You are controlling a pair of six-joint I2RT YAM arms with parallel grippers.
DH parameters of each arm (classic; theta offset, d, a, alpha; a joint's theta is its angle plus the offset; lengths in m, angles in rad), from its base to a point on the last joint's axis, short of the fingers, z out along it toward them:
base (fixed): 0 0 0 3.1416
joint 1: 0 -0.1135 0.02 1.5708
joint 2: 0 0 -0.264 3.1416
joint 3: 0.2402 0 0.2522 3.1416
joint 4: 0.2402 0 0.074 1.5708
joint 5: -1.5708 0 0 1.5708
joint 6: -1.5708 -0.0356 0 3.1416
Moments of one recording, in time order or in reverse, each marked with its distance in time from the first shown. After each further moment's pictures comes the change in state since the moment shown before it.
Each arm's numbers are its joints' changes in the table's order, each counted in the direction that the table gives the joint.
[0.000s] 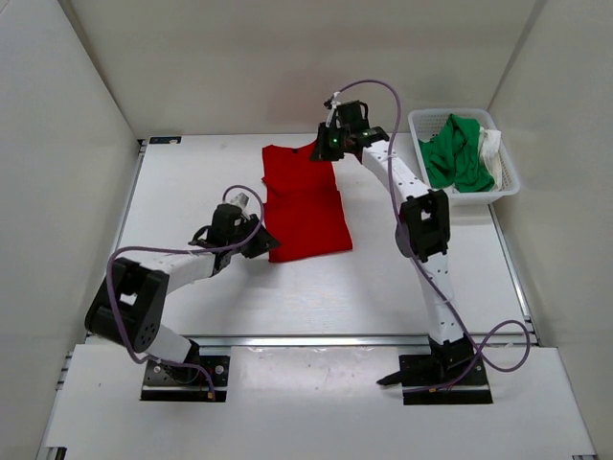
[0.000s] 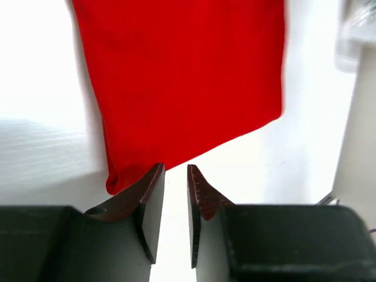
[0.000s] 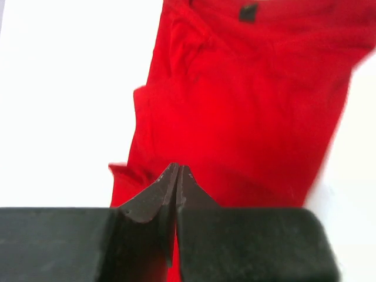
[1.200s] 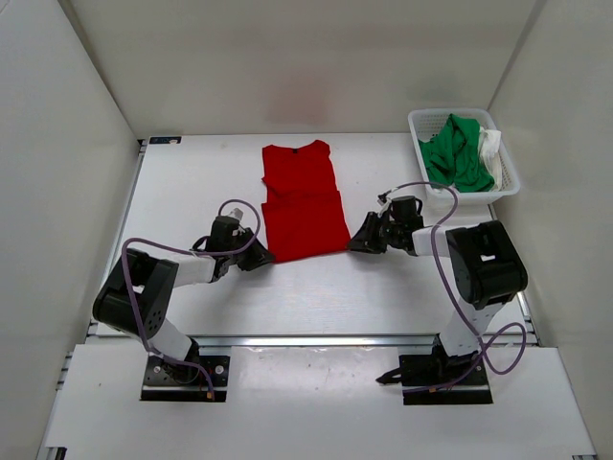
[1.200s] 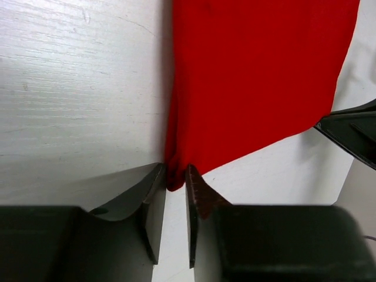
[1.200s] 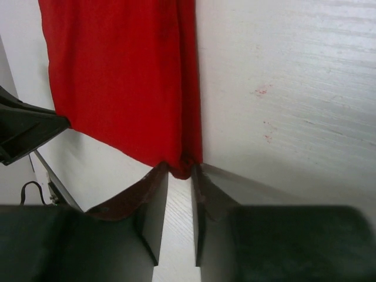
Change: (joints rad) left arm -0.037 0.061 -0.092 -0.064 -0.005 0.050; right arm 0.148 -0.713 -1.604 -0.734 0.216 -0.253
